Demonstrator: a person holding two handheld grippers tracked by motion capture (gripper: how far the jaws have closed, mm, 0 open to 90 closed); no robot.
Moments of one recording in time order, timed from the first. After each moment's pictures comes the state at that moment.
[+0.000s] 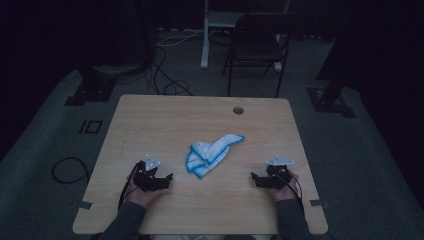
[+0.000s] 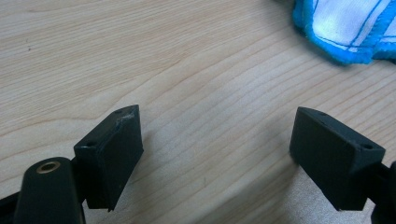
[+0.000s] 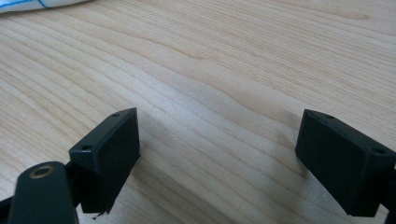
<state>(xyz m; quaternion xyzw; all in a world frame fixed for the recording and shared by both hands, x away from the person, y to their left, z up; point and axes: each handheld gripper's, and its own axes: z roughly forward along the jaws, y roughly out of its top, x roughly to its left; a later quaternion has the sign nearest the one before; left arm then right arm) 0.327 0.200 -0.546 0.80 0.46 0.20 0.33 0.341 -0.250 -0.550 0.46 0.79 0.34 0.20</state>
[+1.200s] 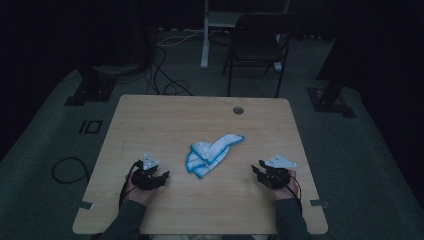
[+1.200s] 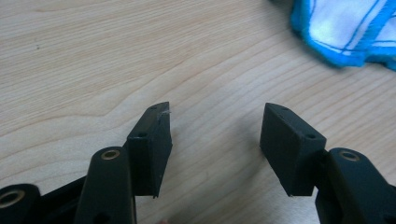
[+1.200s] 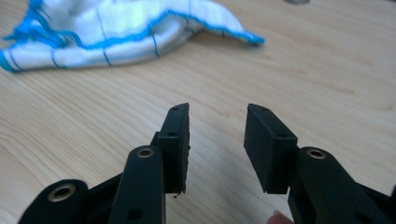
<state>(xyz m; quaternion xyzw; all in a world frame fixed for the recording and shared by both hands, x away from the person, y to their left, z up) 0.325 0.203 -0.537 0.80 0.47 0.20 0.33 0.323 -0.236 -0.517 0.41 0.78 0.40 0.24</state>
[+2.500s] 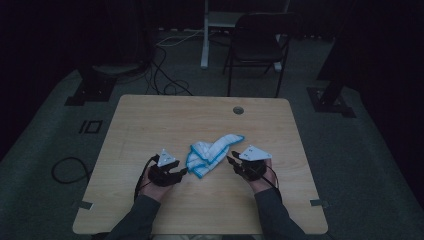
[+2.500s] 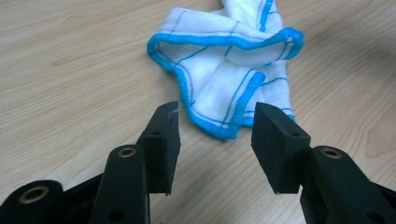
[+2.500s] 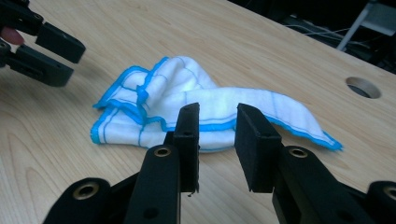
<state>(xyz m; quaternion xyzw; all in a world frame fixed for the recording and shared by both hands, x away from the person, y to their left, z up) 0.328 0.152 -0.511 0.81 0.40 0.16 0.40 0.336 -0.159 -0.483 0.32 0.80 0.45 0.24</state>
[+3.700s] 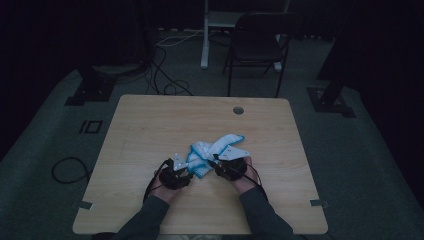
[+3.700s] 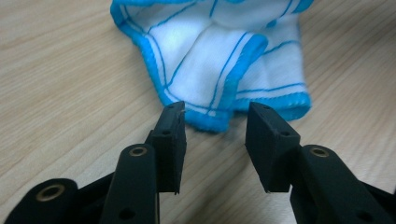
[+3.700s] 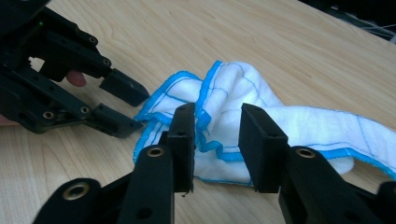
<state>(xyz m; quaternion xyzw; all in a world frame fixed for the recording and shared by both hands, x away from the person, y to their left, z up) 0.334 0.123 -0.540 0.84 0.39 0.17 0.35 0.346 -0.107 -0.495 0.28 0.83 0.44 0.19</state>
